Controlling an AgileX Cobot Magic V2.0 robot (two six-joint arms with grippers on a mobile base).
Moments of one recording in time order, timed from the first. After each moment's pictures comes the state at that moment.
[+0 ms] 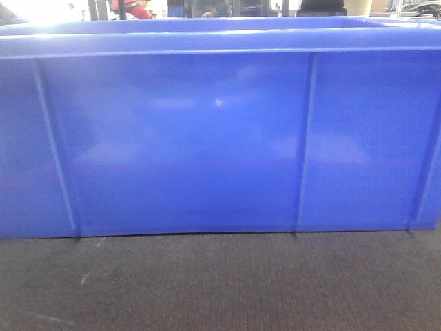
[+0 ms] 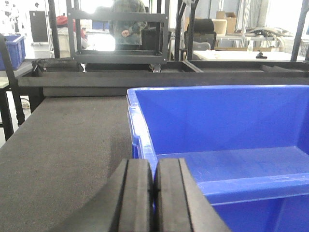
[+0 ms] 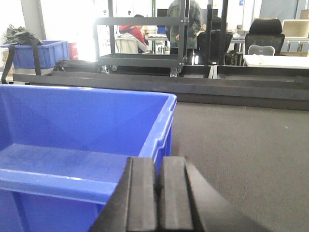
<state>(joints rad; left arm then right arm) -0.10 0.06 -0.38 0.04 0.38 -0.03 0.31 0.06 -0.40 -0.10 0.39 0.12</state>
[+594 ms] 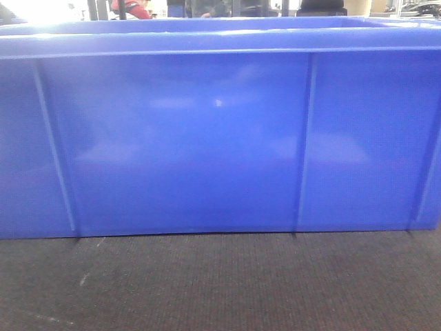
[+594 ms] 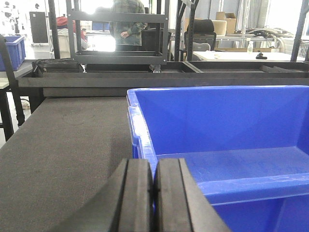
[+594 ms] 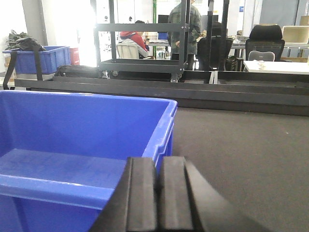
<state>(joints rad) -0.10 0.06 -0.38 0.04 0.38 -0.03 0.31 0.06 -0.40 -0.10 0.37 0.12</state>
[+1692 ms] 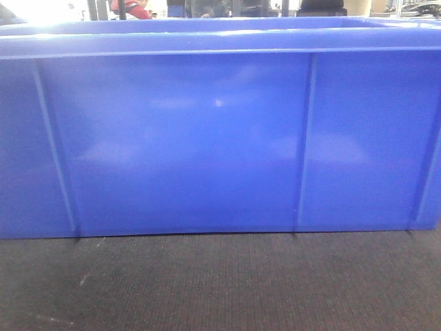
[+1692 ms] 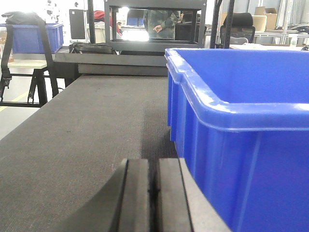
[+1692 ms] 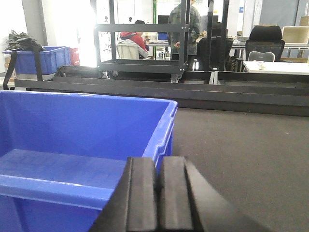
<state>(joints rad) 0.02 0.01 0.00 0.04 0.06 -0.03 0.31 0.06 -0.40 -0.10 0.37 0.12</state>
